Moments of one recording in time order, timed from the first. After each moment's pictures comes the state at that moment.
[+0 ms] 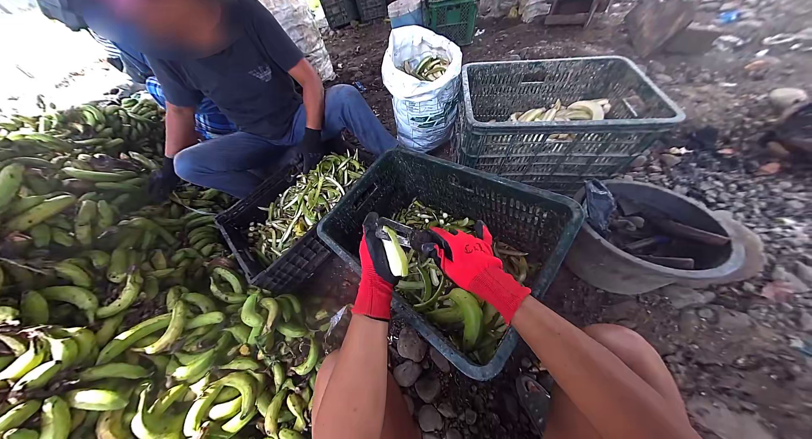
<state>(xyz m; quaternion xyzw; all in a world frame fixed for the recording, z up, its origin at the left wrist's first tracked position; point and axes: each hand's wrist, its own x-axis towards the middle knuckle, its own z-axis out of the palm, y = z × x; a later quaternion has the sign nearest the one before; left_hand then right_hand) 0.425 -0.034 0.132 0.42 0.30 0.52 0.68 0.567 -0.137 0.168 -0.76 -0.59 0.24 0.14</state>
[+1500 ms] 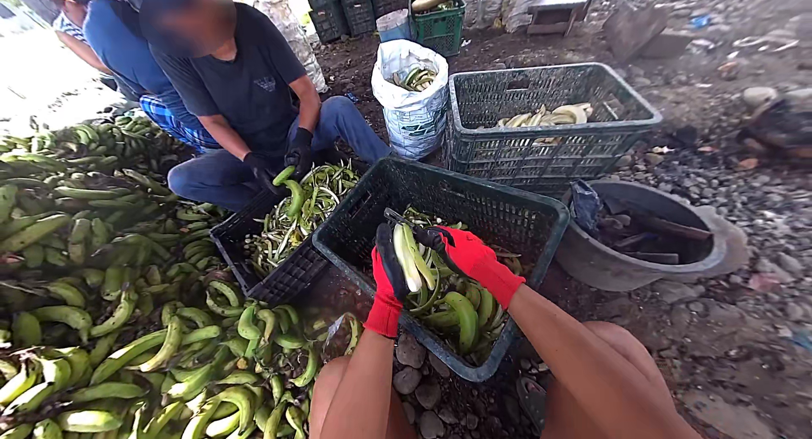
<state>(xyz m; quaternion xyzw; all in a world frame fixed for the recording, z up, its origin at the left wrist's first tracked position) 0.441 -0.067 0.137 0.57 0.36 0.53 0.52 0.595 -0.117 0.144 -0.73 -0.55 0.33 0.24</state>
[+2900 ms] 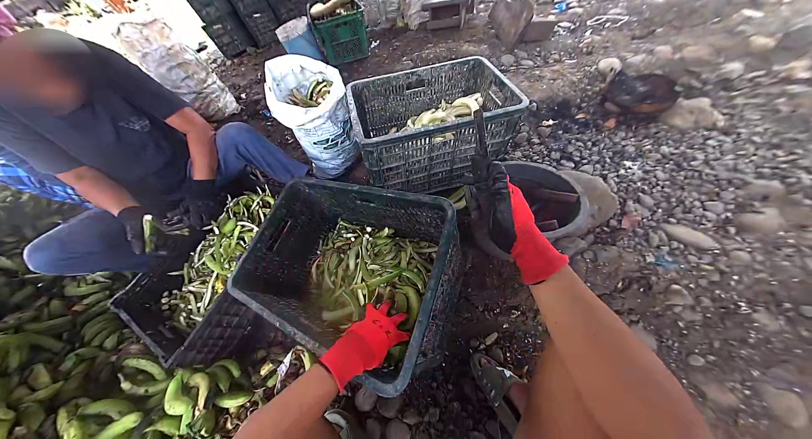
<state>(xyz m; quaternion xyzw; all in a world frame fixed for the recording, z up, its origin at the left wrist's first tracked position) 0.489 -0.130 0.108 0.89 0.03 -0.45 0.05 0.768 -0.237 0.151 -0.62 -0.24 0.26 0.69</state>
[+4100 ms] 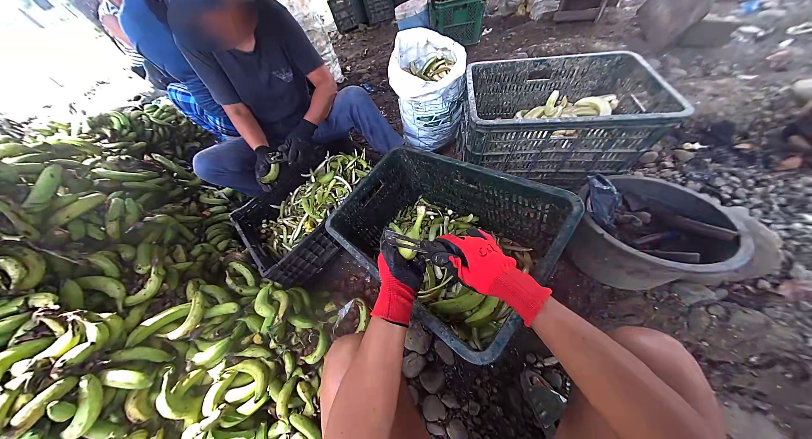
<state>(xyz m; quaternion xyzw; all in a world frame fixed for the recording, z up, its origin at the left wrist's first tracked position) 0.438 -0.076 0.131 0.27 0.37 0.49 0.74 0.582 -0.159 0.158 -0.69 -0.67 0.22 0.14</state>
